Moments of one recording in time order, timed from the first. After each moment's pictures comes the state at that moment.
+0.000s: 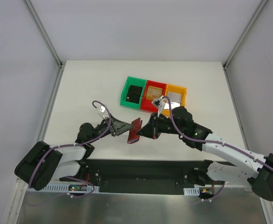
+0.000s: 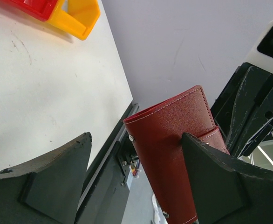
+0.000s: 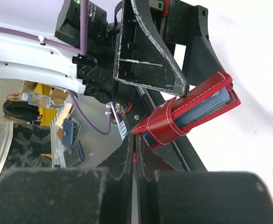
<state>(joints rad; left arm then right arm) -0.51 1.18 0.09 1.13 0.56 -1.27 0.91 1.02 0.72 0.03 -0.46 0.70</state>
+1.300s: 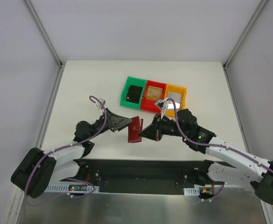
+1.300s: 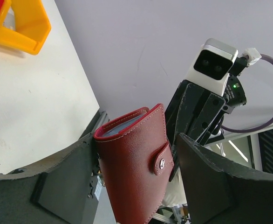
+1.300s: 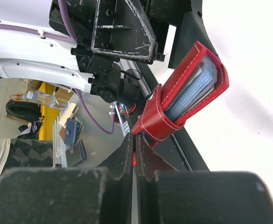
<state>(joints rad) -0.50 1.09 0.16 1.13 0.59 -1.42 0.91 0.95 0.67 0.05 -0.46 0.70</state>
